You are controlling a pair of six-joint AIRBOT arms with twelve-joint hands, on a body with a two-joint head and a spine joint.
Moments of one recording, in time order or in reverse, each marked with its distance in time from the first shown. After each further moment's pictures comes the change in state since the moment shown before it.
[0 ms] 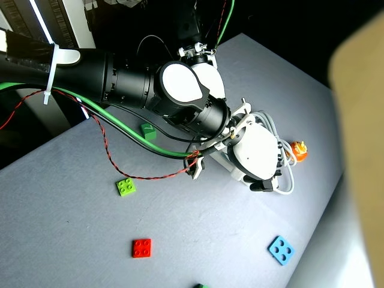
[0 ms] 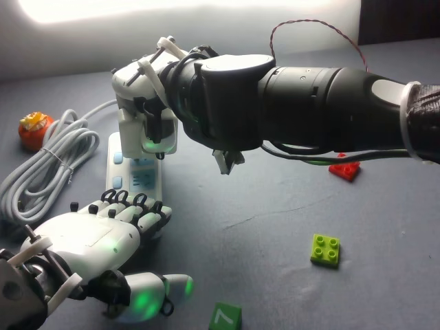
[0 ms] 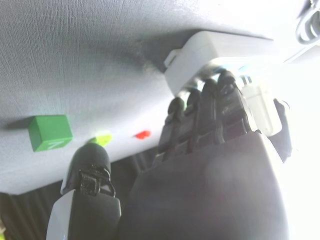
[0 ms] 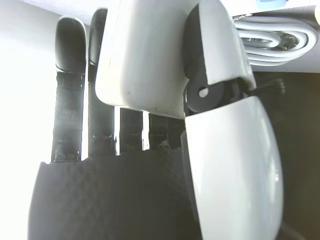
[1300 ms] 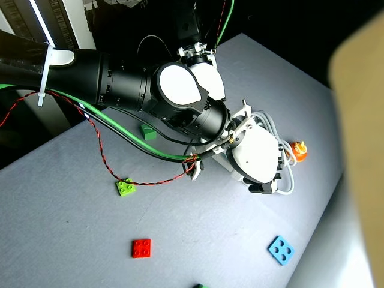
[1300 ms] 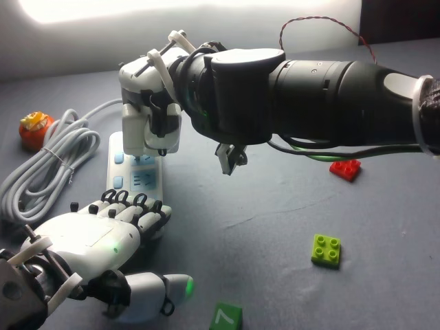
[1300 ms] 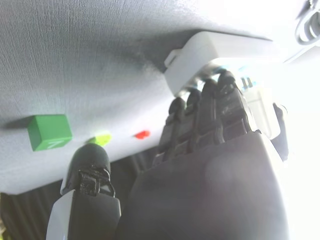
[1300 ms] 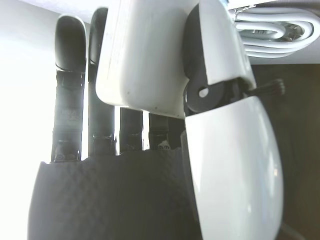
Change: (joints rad) left arm -0.005 0.002 -0.002 -0.001 0.000 -0.002; right arm 0.006 0.034 -0.008 0.012 0.002 0.070
